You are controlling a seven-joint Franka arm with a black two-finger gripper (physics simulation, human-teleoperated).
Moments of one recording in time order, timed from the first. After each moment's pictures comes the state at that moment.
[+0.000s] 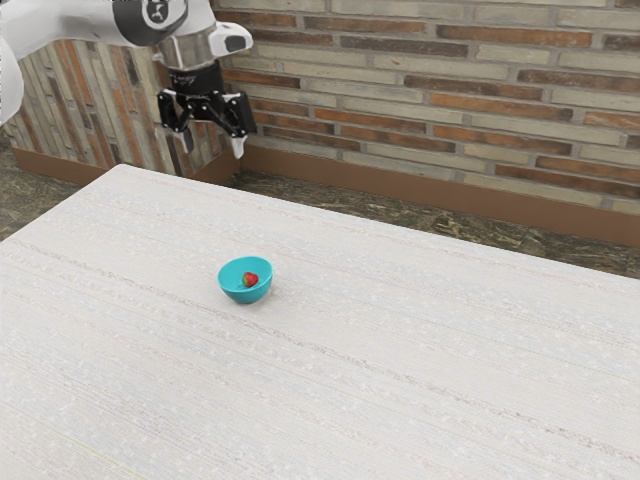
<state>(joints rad) 0.23 0.27 -0.28 -1.28 0.08 1.56 -0.20</state>
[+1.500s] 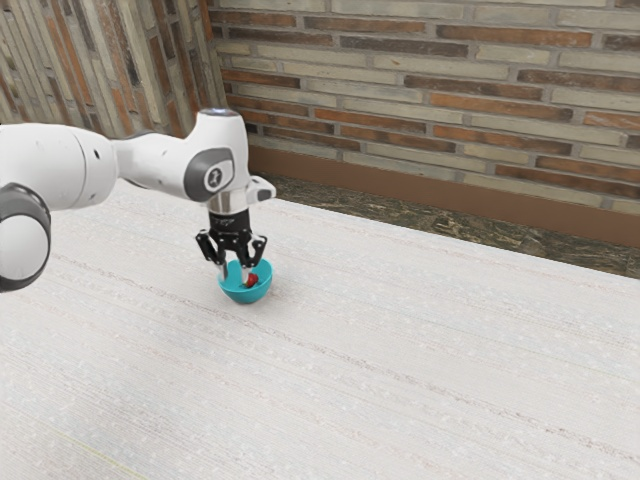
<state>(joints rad) 0.25 0.64 -0.21 -1.47 0.19 1.95 -0.31</state>
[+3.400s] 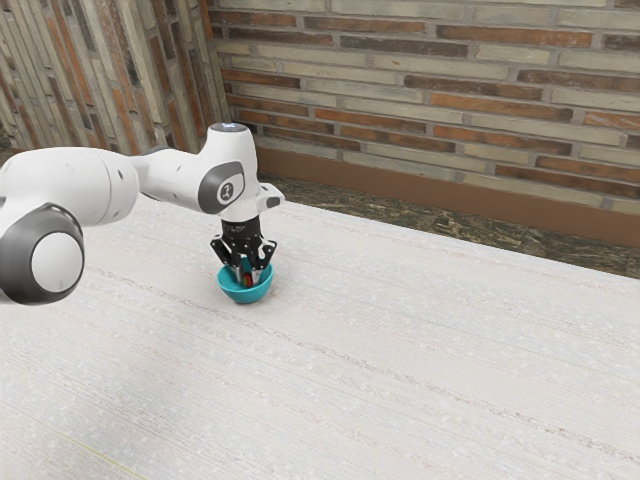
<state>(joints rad) 0.24 0.82 -0.21 -1.27 0.22 2.01 -0.28</state>
